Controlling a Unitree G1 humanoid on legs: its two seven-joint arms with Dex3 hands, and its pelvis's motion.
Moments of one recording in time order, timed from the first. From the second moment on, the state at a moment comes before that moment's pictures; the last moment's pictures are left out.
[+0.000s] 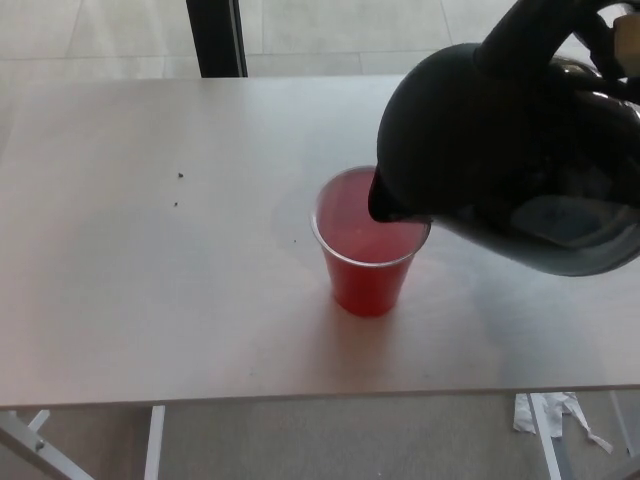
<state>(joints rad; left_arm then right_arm) 0.26 0.73 0.47 0.53 -0.23 0.22 -0.32 -0.77 -0.51 0.12 -0.15 -0.29 0.78 0.16</state>
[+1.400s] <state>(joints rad) 0.26 0.73 0.46 0.44 -0.23 0.25 -0.32 -0.85 -0.51 0.57 -0.32 -0.74 0.76 0.16</state>
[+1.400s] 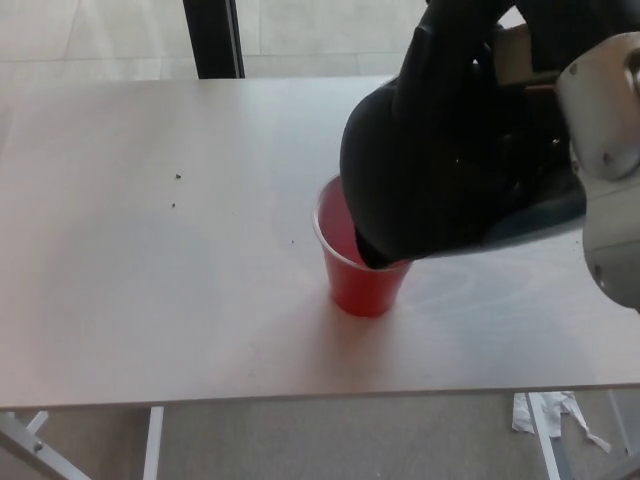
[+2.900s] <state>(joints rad) 0.30 0.70 0.46 0.43 -0.21 0.27 -0.31 -0.86 -0.36 0.33 -0.10 -0.98 0.73 0.34</state>
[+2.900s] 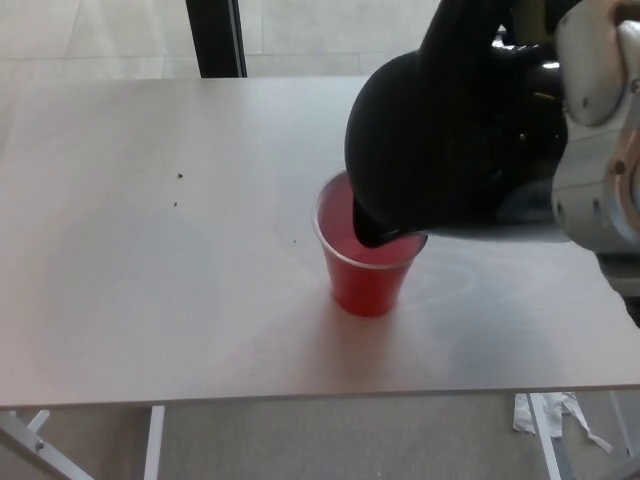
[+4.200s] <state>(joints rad) 0.32 0.68 0.46 0.47 -0.22 0.27 -0.31 -0.67 -0.04 -0.45 0.07 -0.52 0.96 0.13</state>
